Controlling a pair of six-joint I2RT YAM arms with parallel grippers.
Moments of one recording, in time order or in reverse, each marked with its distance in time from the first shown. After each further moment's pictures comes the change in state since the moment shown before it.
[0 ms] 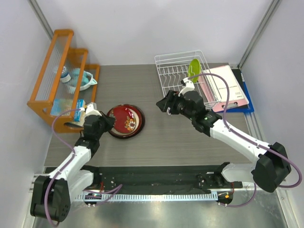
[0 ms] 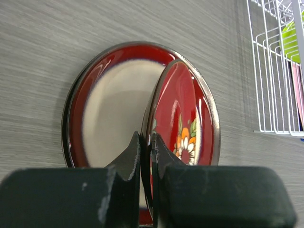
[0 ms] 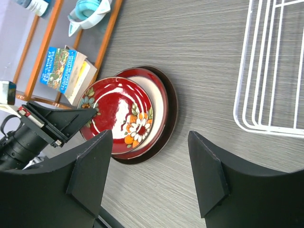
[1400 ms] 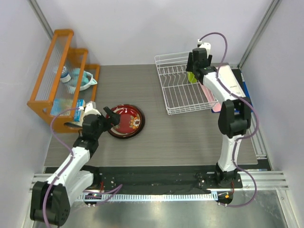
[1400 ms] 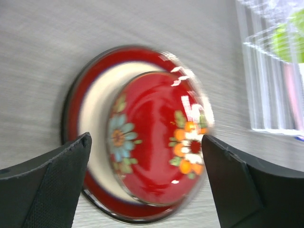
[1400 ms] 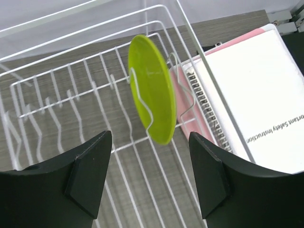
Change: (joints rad) left arm 0.000 -0.016 0.014 -0.066 -0.009 0.000; right arm -0.429 0.727 0.824 -0.279 0.387 -0.436
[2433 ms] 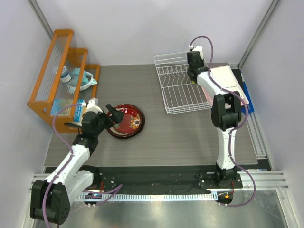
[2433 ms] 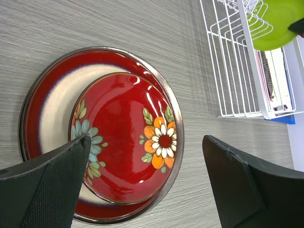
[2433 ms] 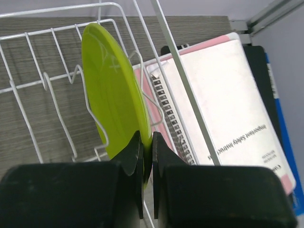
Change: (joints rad) left arm 0.000 0.001 0.052 0.013 0.148 -0.005; right arm -0.011 0.264 0.209 -0.031 0.138 -0.228
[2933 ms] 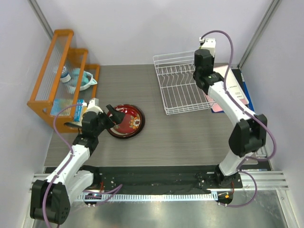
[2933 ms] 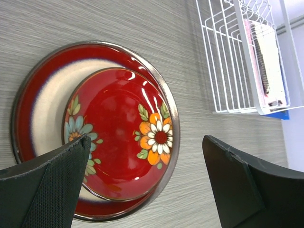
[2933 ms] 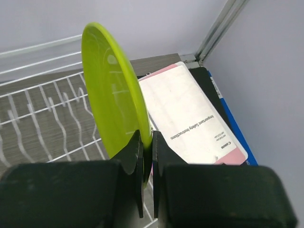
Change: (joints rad) left arm 0.000 0.002 0.001 -0.007 0.021 -0.006; right arm 0.097 -0.491 -0.364 0.132 0.190 -0.013
